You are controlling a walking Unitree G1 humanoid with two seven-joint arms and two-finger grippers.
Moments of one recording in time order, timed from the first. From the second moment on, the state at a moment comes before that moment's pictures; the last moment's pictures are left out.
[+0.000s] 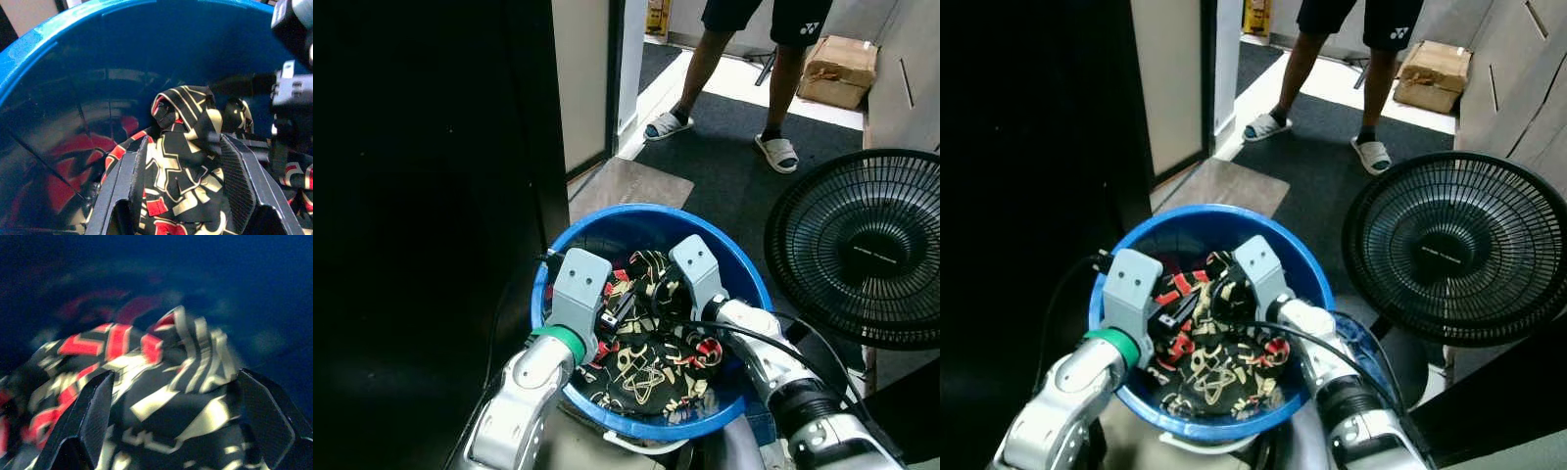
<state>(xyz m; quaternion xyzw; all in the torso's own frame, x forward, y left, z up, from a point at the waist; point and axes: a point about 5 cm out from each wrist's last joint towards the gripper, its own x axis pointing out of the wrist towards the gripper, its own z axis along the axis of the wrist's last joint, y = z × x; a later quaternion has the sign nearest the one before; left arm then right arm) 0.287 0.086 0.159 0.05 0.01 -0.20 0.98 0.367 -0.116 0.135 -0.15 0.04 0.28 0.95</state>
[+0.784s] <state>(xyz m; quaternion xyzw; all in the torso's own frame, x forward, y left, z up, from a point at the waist) 0.285 0.098 0.159 0.05 0.01 -0.16 0.99 0.383 -0.068 0.142 -0.13 0.11 0.36 0.92</state>
